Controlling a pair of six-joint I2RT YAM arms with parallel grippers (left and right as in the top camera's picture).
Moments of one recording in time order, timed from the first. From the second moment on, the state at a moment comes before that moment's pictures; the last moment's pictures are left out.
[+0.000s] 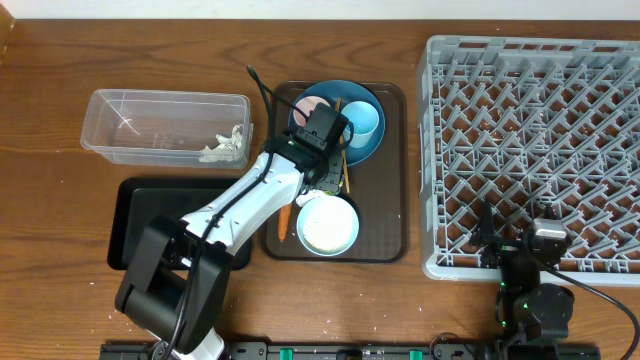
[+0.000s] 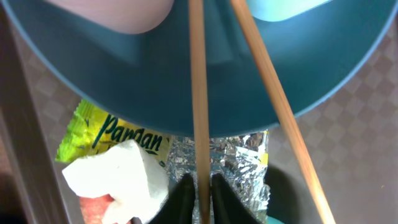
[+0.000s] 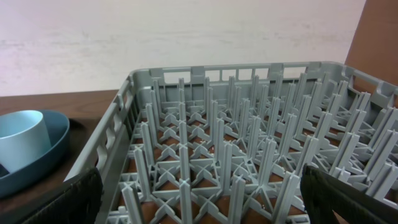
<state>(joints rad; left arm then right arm) -0.55 1.78 1.20 -0.62 -0.04 -0.33 0.00 0.01 0.01 -0.06 0.11 0.05</state>
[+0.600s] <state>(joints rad) -0.55 1.78 1.20 -0.62 -0.04 -0.33 0.00 0.01 0.01 -0.06 0.11 0.05</state>
